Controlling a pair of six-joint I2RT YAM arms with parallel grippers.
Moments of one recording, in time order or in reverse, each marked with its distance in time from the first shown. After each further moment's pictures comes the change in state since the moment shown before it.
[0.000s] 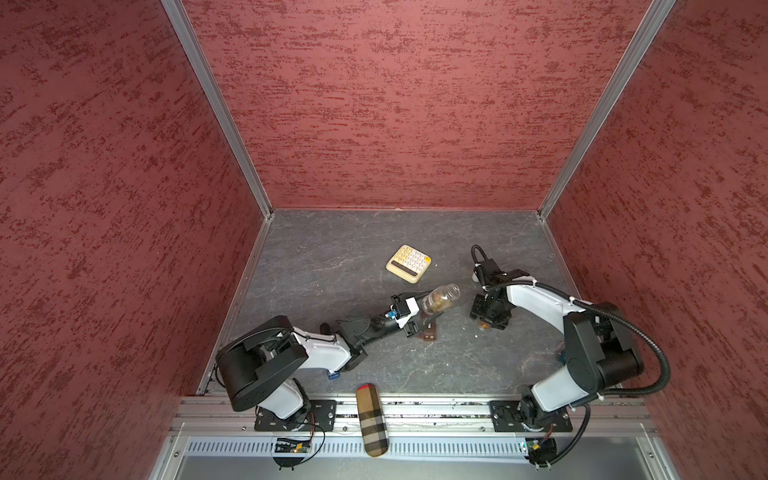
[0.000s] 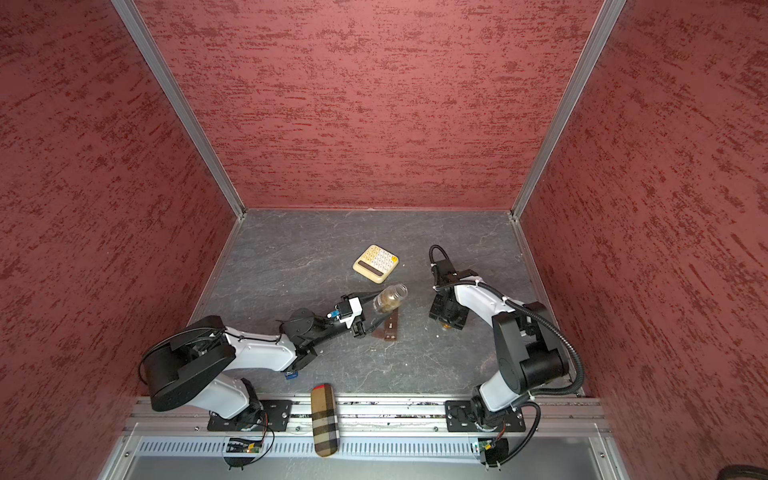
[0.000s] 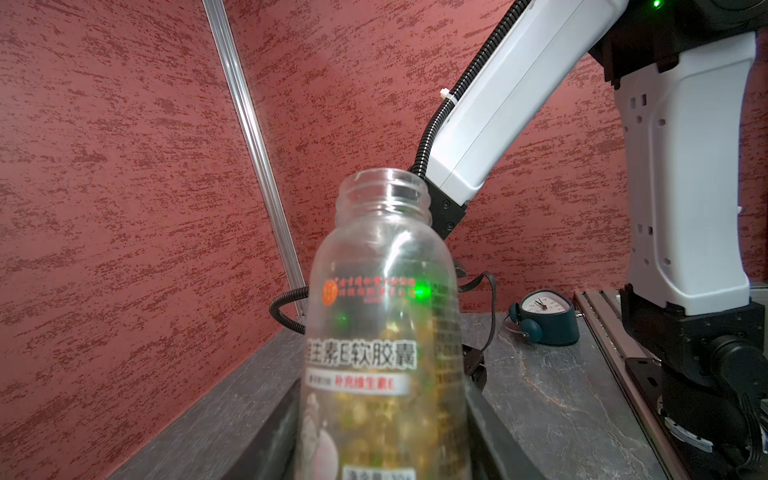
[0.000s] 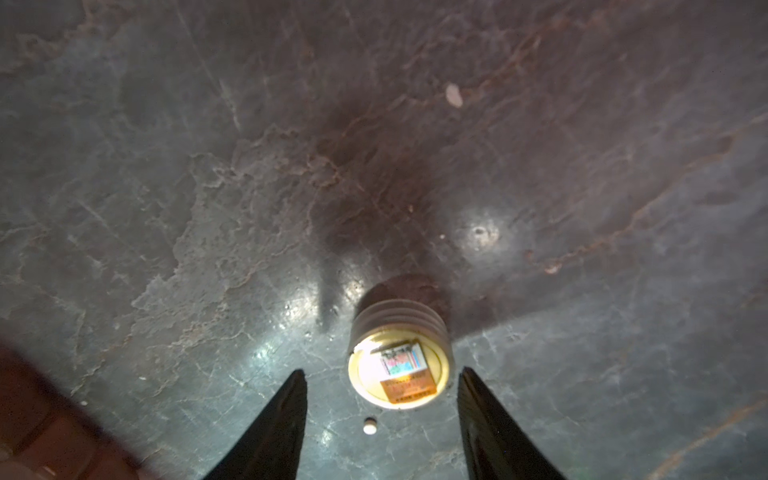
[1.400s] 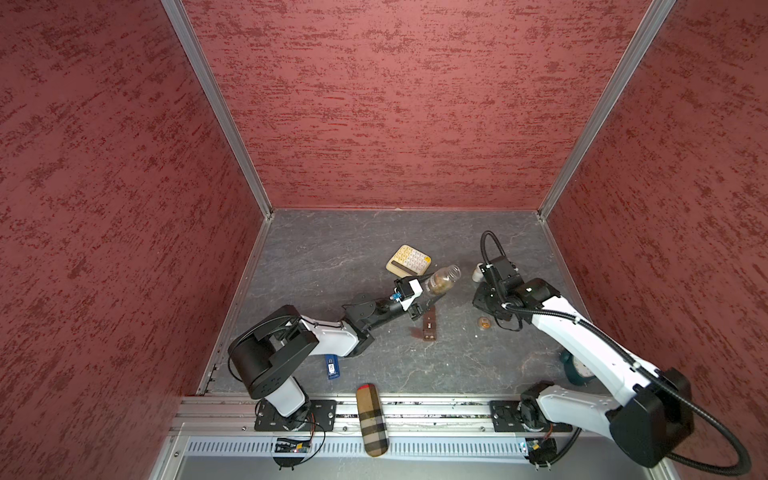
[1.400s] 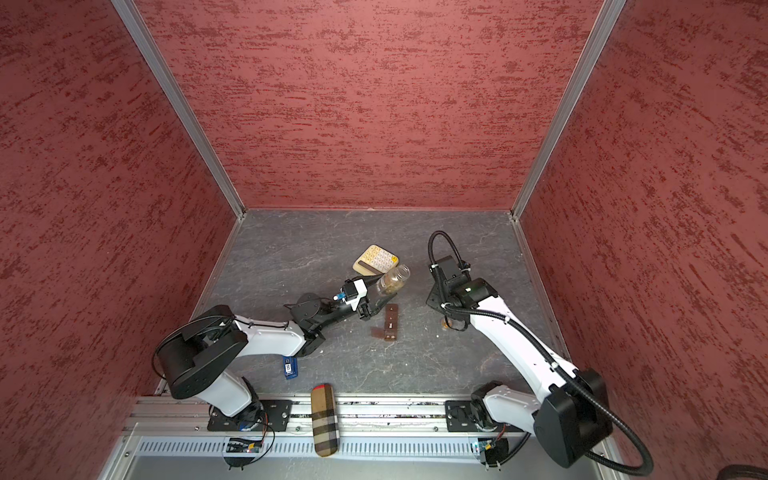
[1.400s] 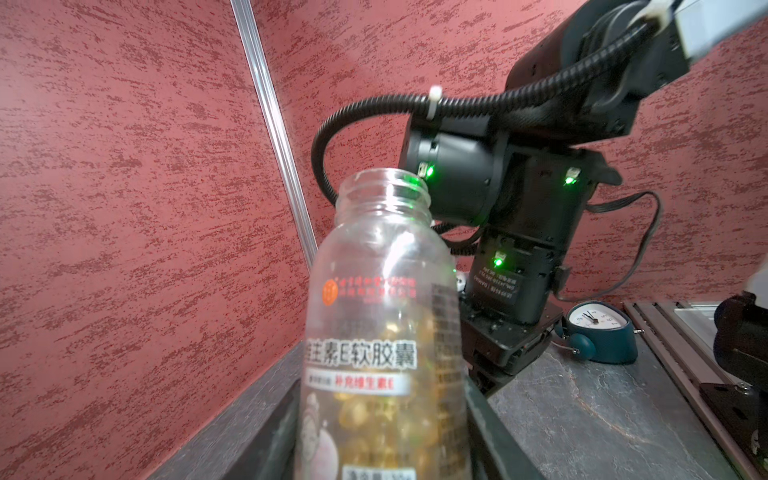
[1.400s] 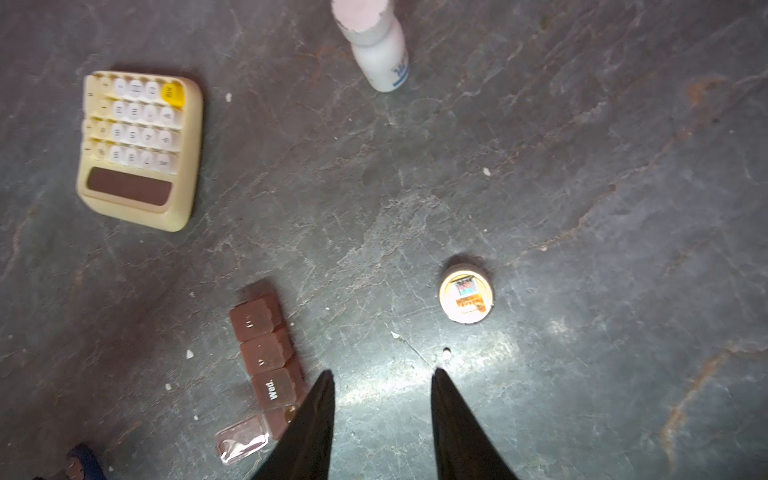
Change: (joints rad) left arm 0.075 0.080 0.129 -0.019 0.029 -0.008; right arm 0.144 -0.357 0.046 -0.051 0.135 0.169
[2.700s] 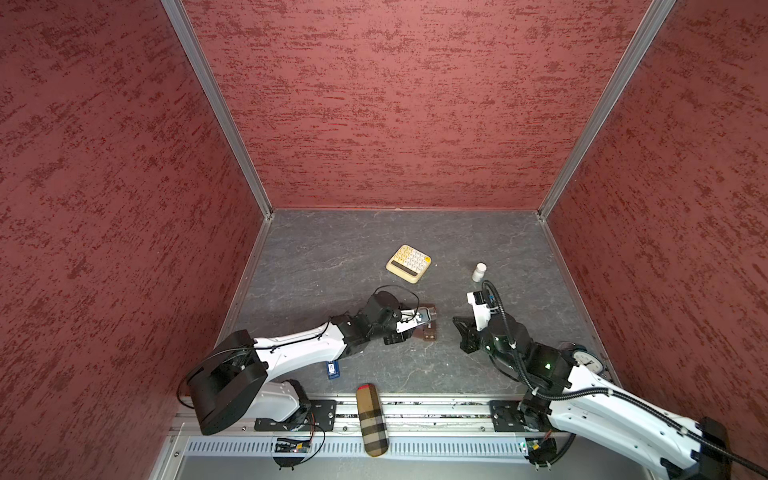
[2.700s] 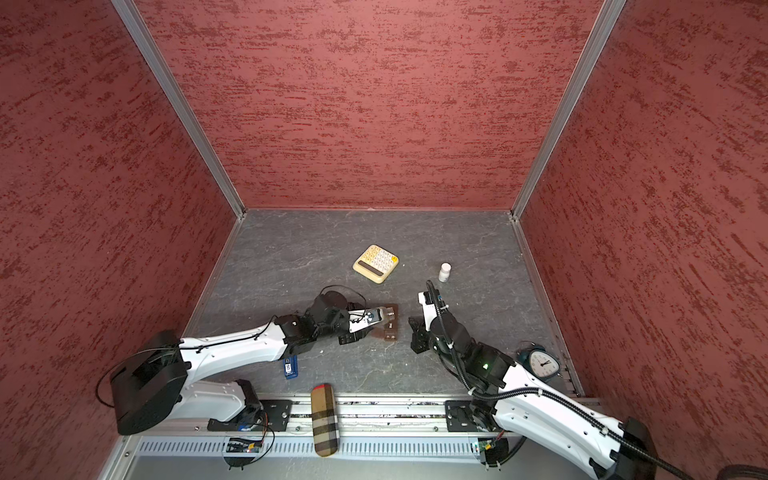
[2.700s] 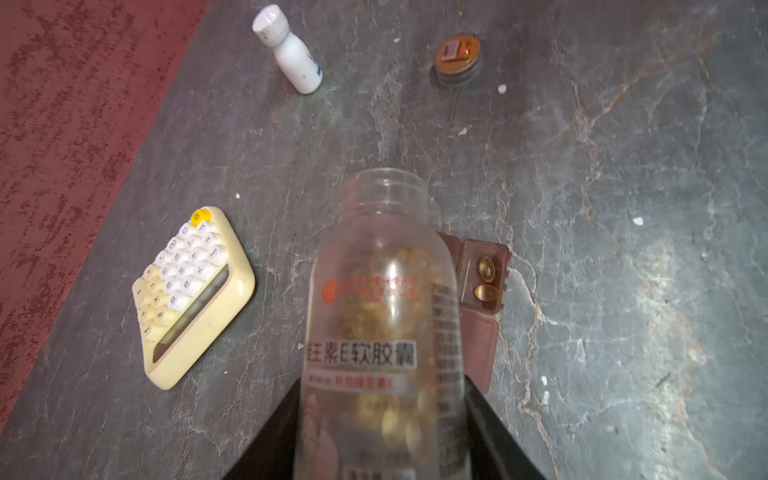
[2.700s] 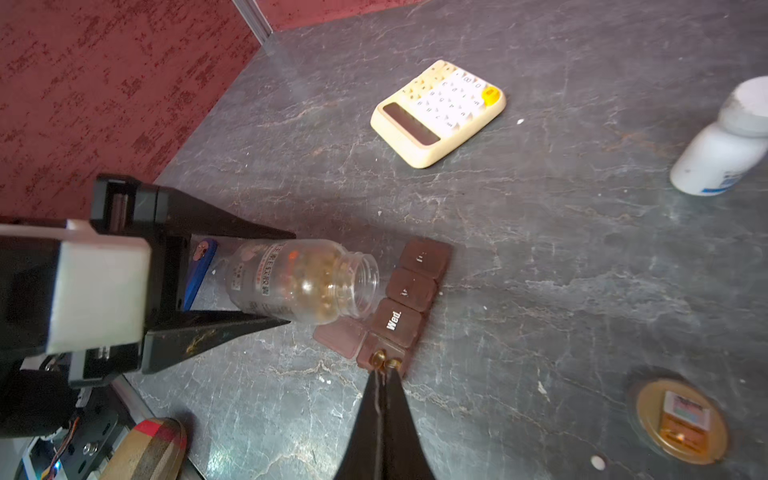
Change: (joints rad) left arm -0.049 -0.269 0.046 -1.235 -0.254 0.394; right arm 0.439 -0.547 -0.514 0.592 0.066 -0.361
